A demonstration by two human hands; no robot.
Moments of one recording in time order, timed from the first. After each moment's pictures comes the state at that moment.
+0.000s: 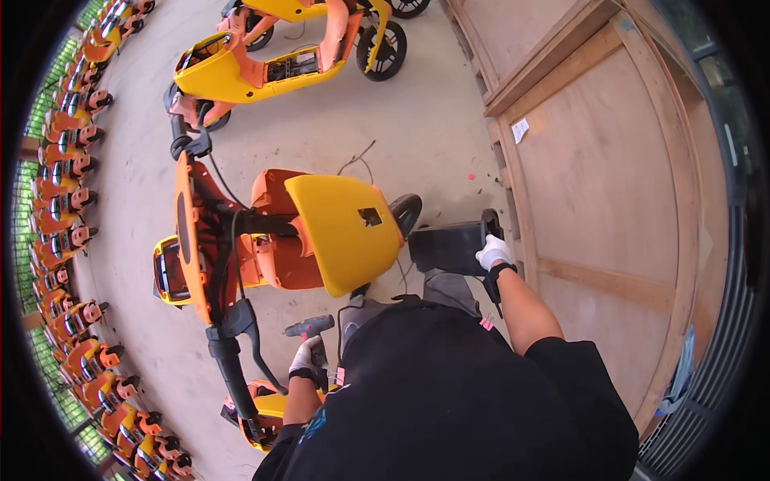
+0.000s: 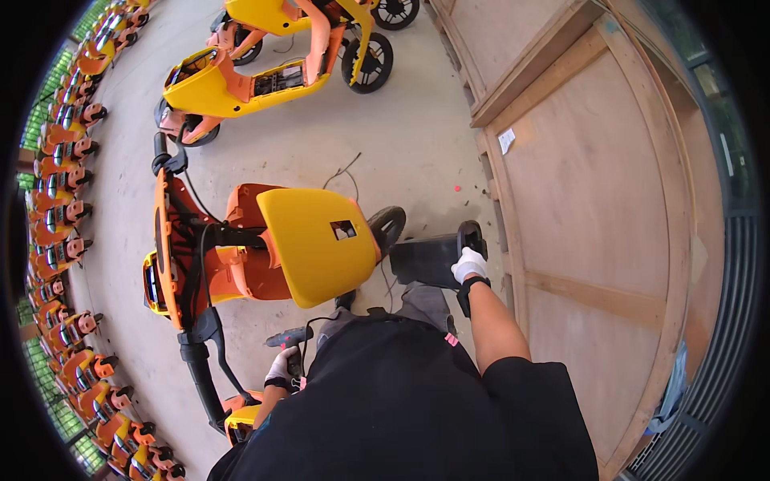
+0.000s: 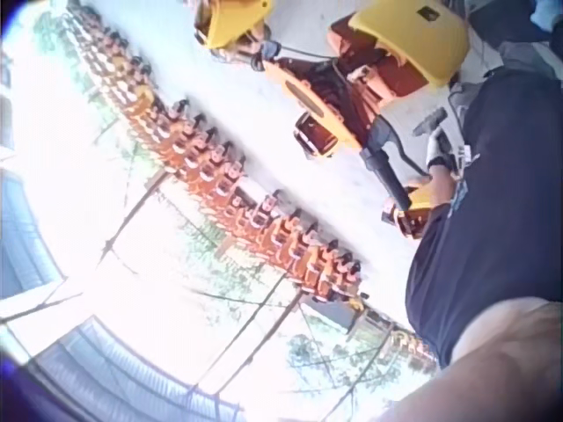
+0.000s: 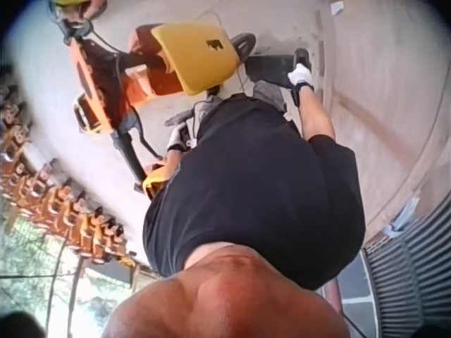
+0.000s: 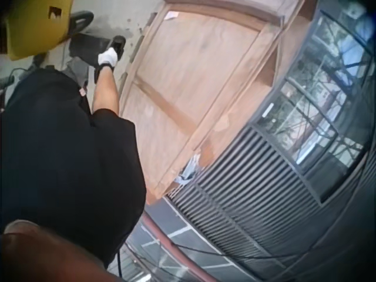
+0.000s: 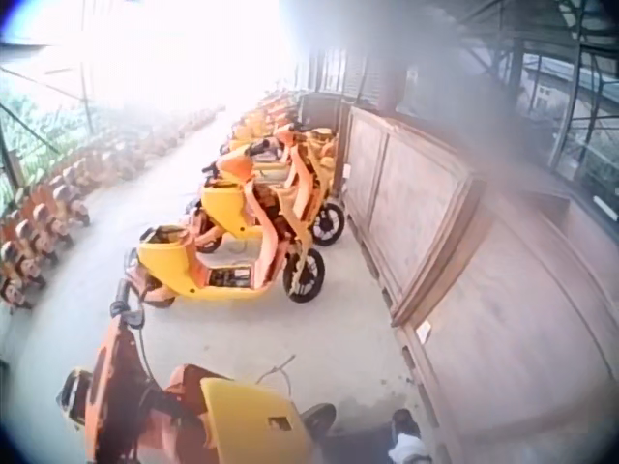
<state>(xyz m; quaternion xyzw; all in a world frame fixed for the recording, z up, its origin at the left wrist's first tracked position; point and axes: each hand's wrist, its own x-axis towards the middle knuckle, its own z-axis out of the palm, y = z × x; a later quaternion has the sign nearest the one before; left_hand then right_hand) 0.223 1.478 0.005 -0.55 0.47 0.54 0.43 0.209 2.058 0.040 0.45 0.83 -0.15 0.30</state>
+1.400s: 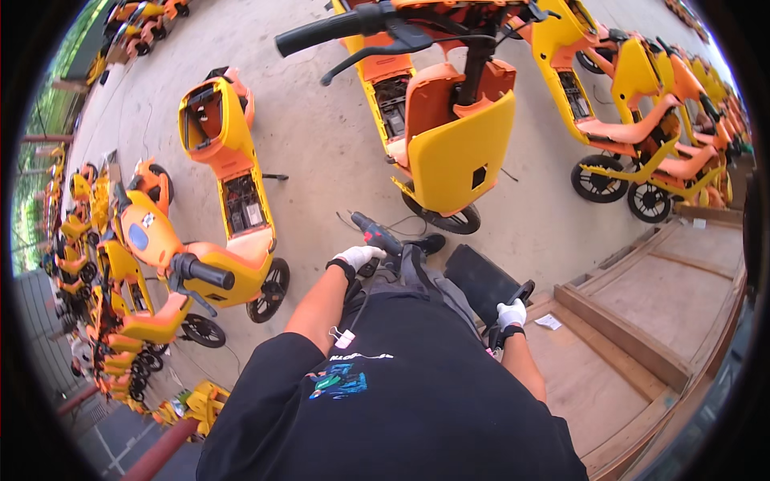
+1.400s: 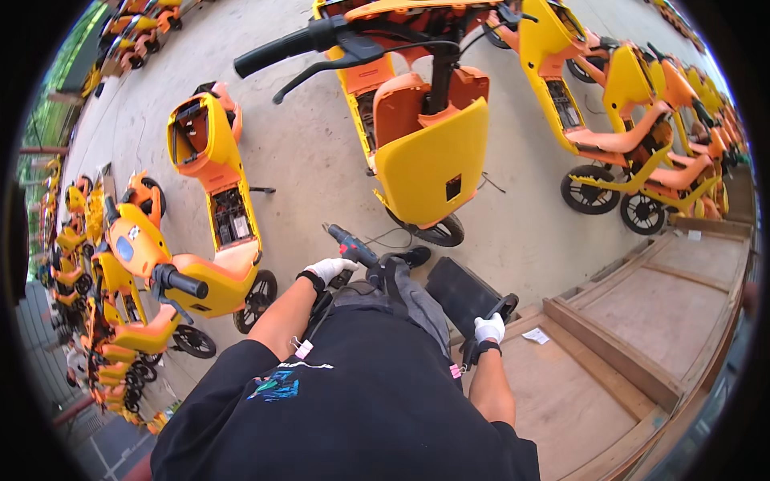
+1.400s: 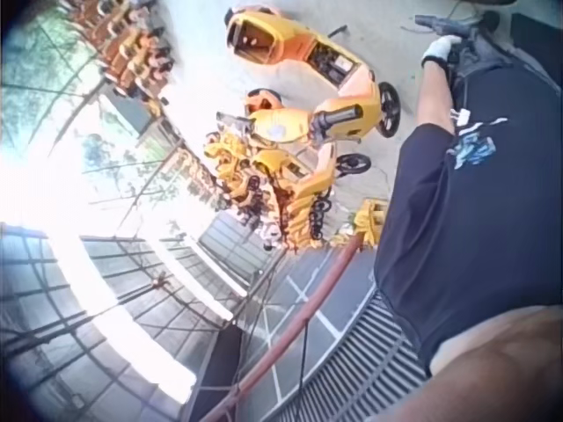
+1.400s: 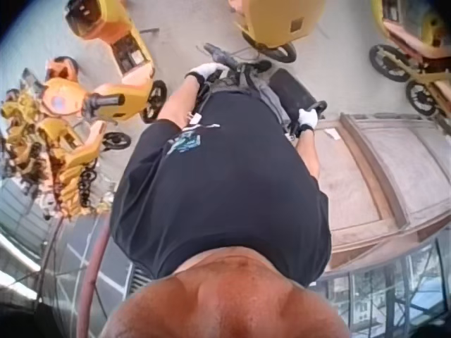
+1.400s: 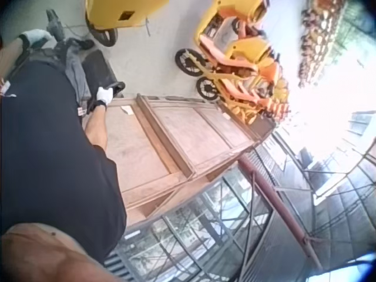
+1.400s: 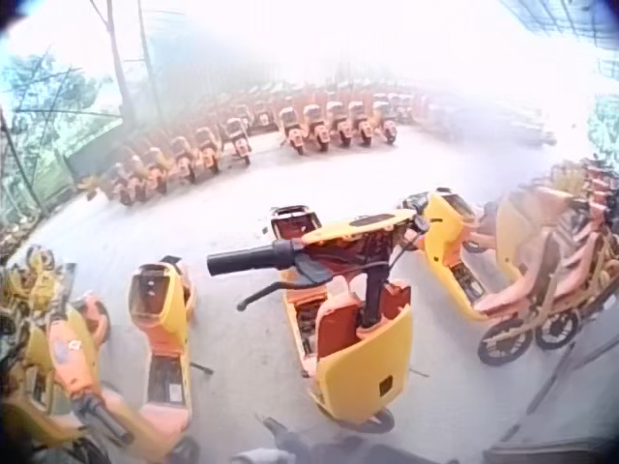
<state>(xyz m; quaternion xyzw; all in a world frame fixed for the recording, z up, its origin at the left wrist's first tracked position) 0.348 1.808 0.012 -0.58 0.41 0.63 0.29 0.121 2.240 -0.034 0.08 0.93 -0.12 0.33</state>
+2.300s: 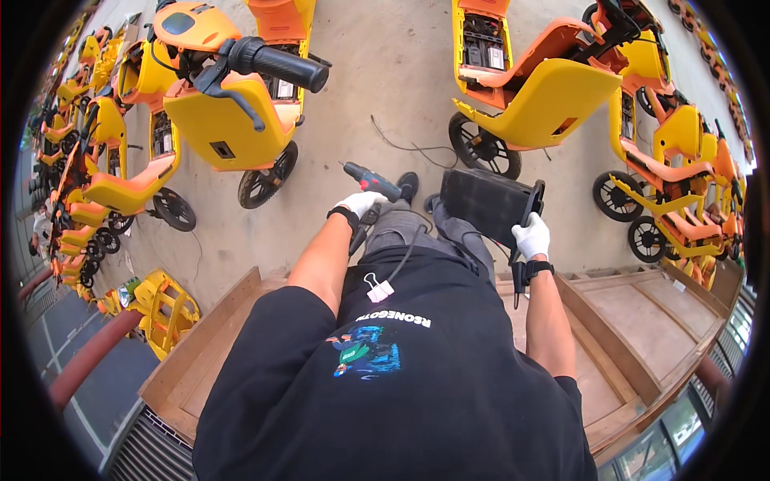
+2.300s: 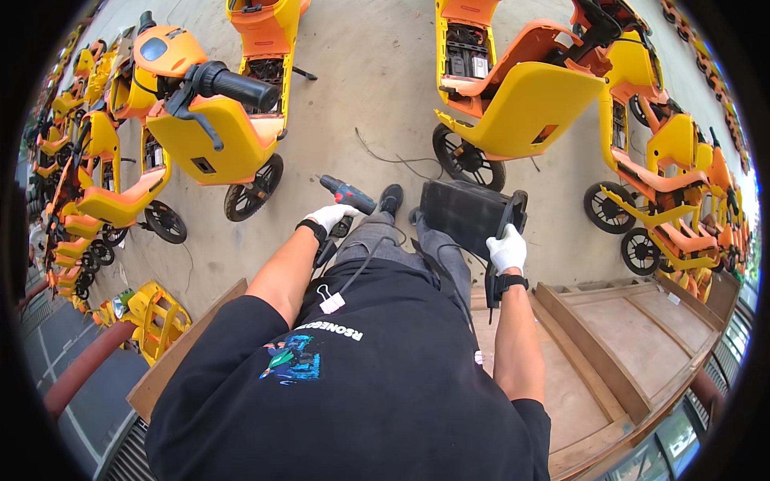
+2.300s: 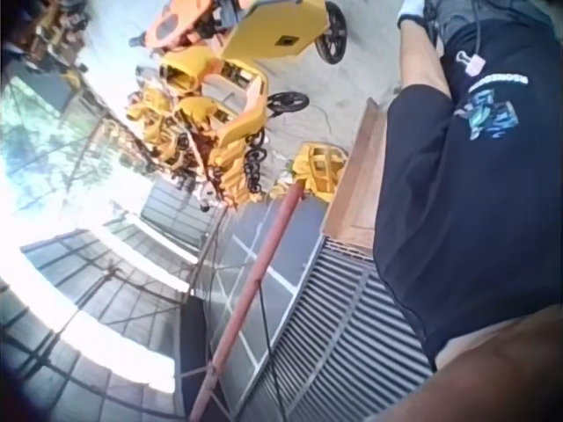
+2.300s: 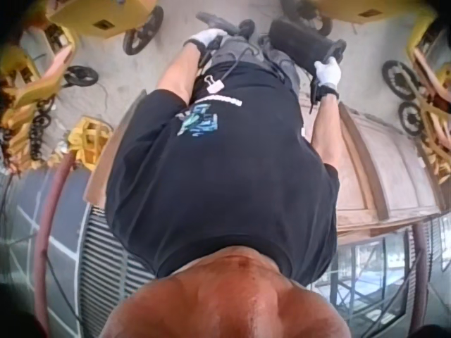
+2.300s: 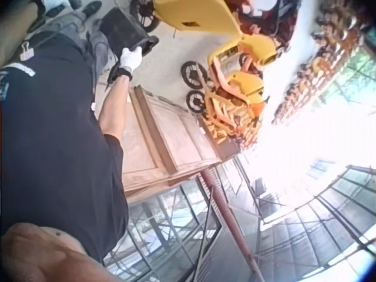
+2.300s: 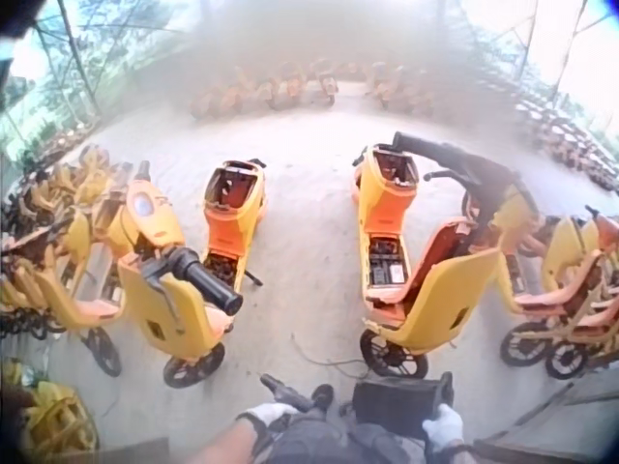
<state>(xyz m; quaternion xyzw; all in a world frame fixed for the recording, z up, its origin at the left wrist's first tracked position) 0.562 1.900 -0.018 -0.63 0.29 0.70 0.14 0.181 2.103 0.051 -0.34 0.90 -0.07 0.26</state>
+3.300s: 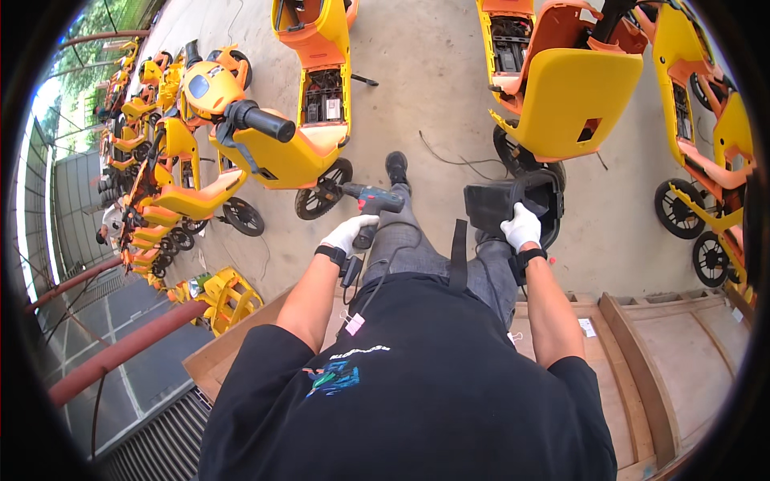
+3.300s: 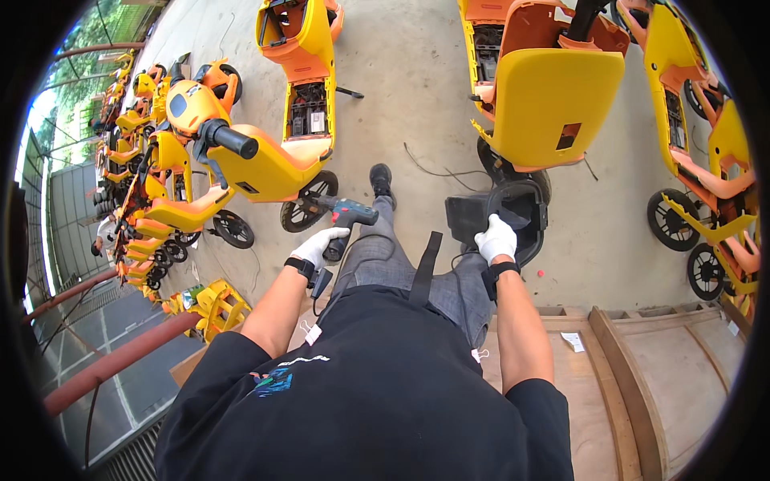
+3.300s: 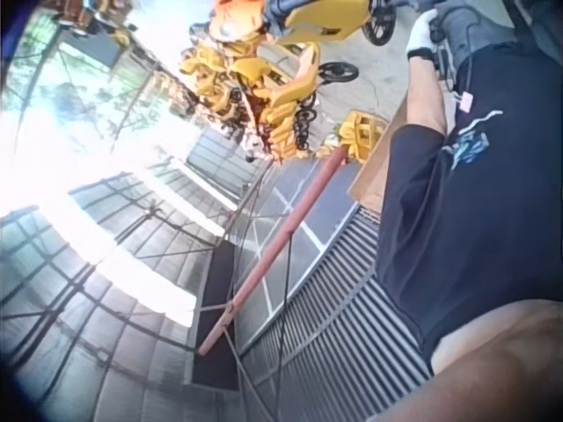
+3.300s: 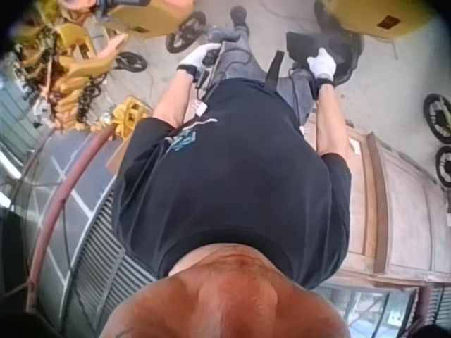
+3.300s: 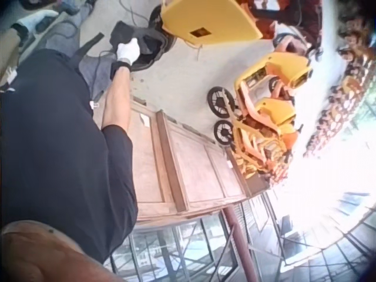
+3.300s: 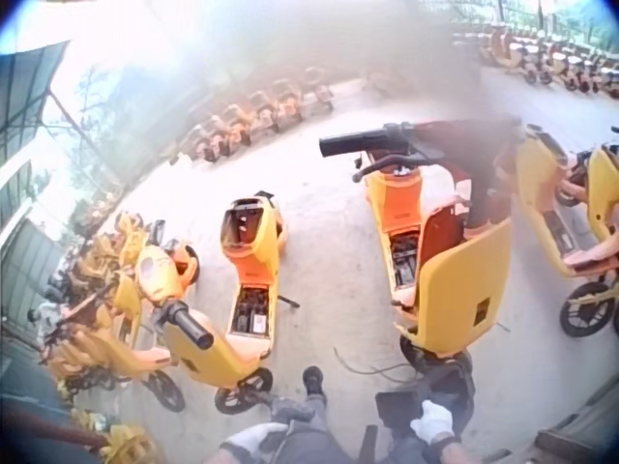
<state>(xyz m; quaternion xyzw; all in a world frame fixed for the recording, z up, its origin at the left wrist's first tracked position) 0.573 1.897 0.076 -0.73 0.17 0.65 0.05 0.191 2.038 -0.031 -0.42 0.82 -0.04 0.38</state>
